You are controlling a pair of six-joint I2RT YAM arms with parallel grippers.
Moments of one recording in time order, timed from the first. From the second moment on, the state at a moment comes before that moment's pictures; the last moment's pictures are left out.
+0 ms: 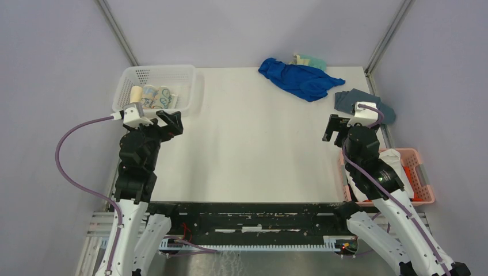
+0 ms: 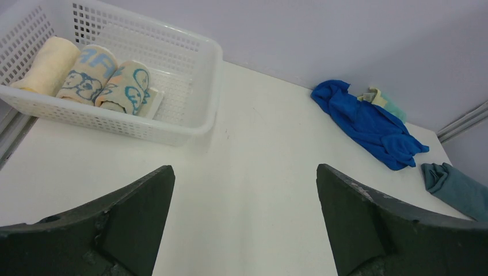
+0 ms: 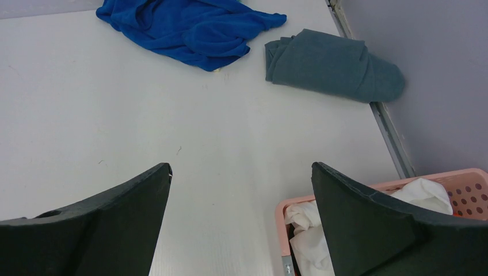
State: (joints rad) left arm -0.11 0.58 0.76 -0.23 -0.13 -0.36; right arm 0.44 0.67 0.85 -0.48 0.59 0.18
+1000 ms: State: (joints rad) left arm -0.18 0.62 0.66 -0.22 -0.09 -0.36; right arm 0.27 1.42 1.05 -0.26 0.38 0.19
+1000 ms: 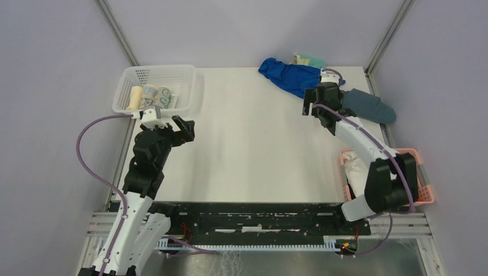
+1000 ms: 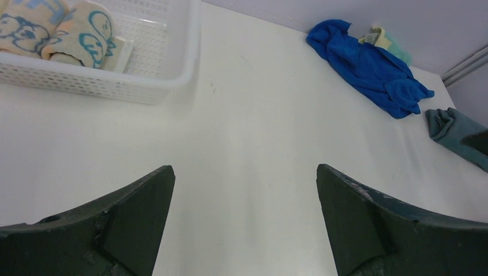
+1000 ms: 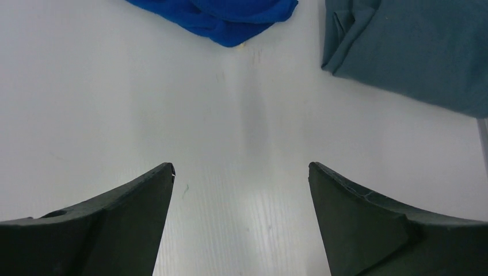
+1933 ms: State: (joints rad) left arm -0.21 0.85 0.70 -0.22 -0.07 -0.36; right arm 0.19 2.45 2.00 -0.21 0.38 0.17
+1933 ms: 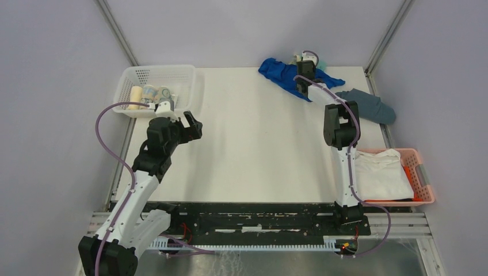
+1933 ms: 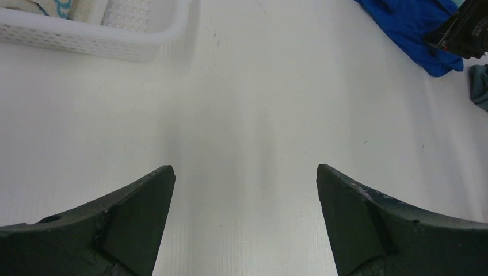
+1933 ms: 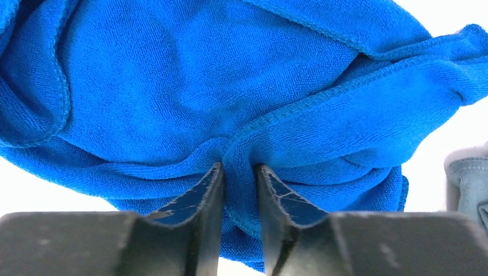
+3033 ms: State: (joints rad) left arm -0.22 0.71 0.70 -0.26 -0.01 -0.36; right arm 0.64 1.45 1.41 -0.44 0.06 0.16
